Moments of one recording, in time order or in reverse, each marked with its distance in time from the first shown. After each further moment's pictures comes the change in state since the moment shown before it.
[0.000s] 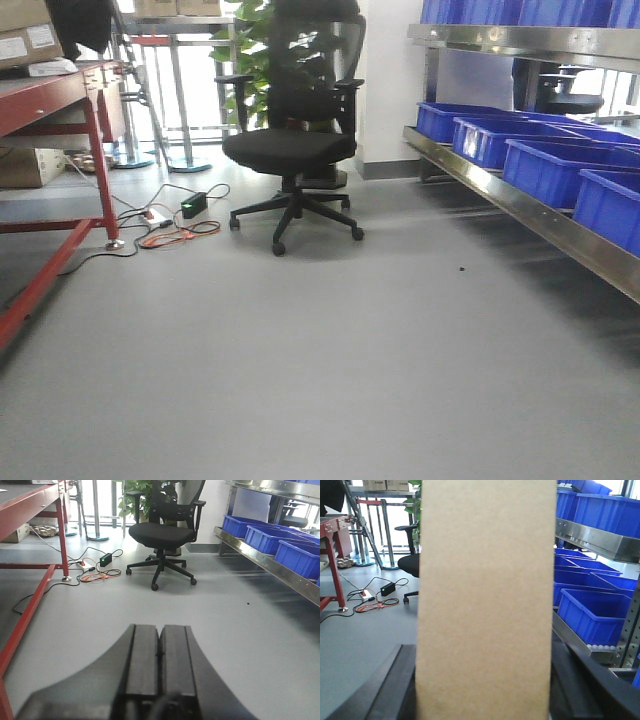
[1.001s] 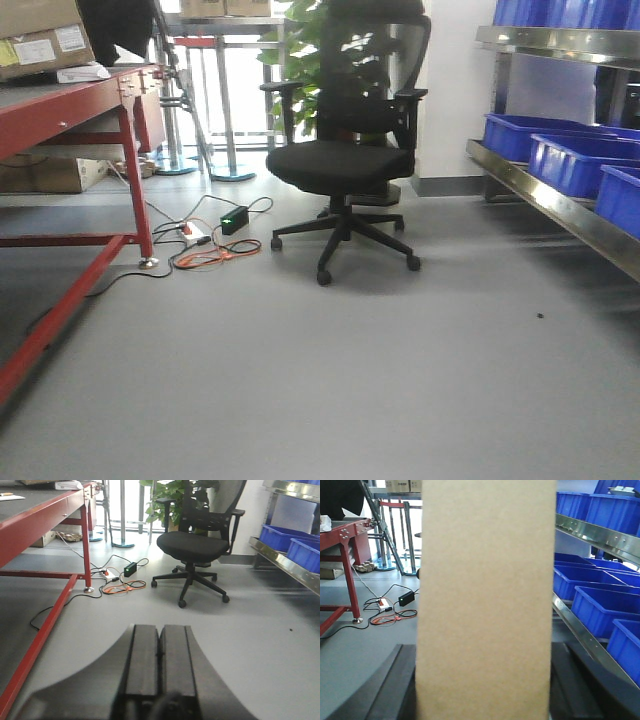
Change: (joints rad) left arm 0.000 0.000 0.000 0.000 0.000 0.000; right arm 0.000 -0.001 0.000 0.000 0.000 0.000
